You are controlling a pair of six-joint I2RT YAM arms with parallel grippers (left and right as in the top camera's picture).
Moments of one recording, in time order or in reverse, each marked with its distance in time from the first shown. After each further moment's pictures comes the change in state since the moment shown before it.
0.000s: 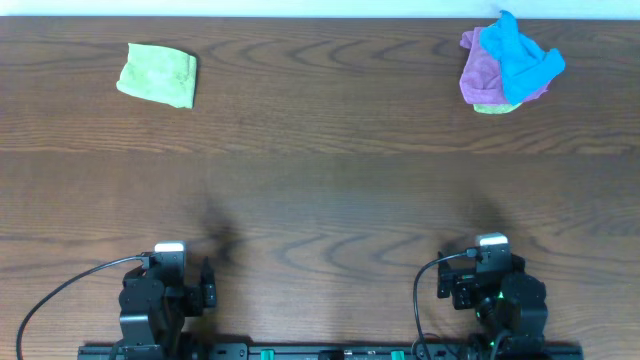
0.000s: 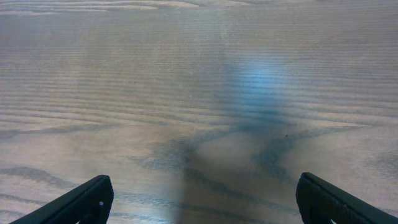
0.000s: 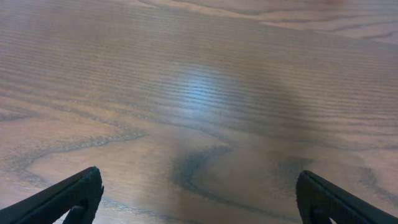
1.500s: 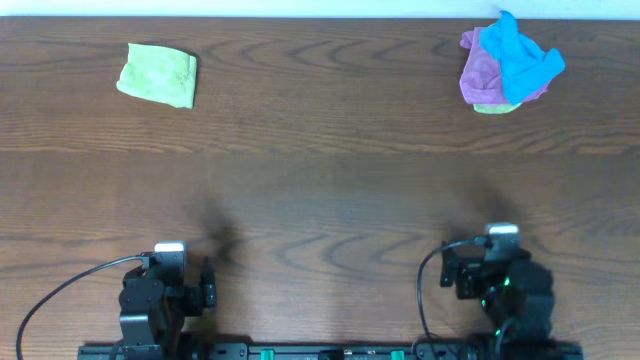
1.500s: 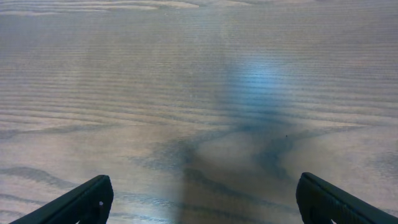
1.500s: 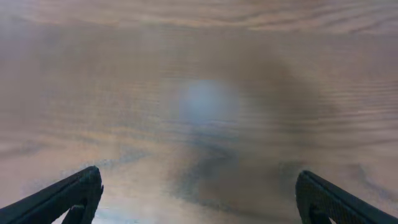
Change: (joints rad) left arm 0.000 0.000 0.000 0.000 0.000 0.000; right arm -0.031 0.261 0.136 0.084 0.000 0.106
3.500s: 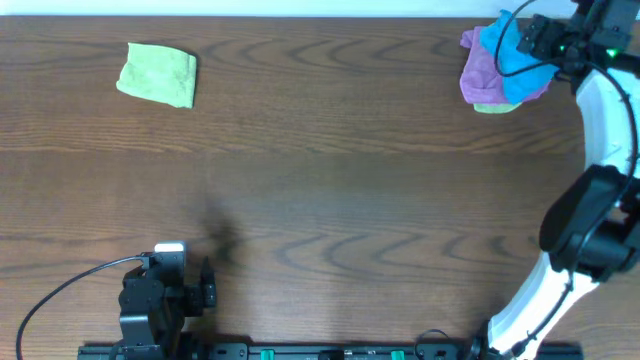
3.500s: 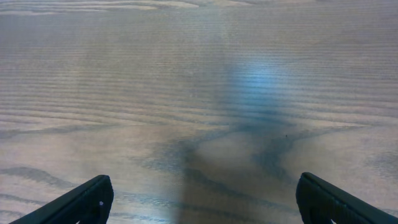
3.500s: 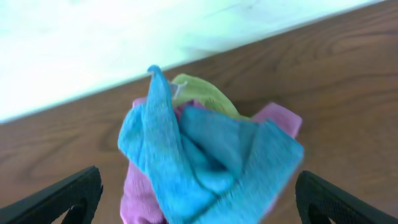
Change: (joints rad) left arm 0.000 -0.001 0.000 -0.001 0.000 0.000; right arm -0.293 1.857 1.563 0.247 -0.100 0.140
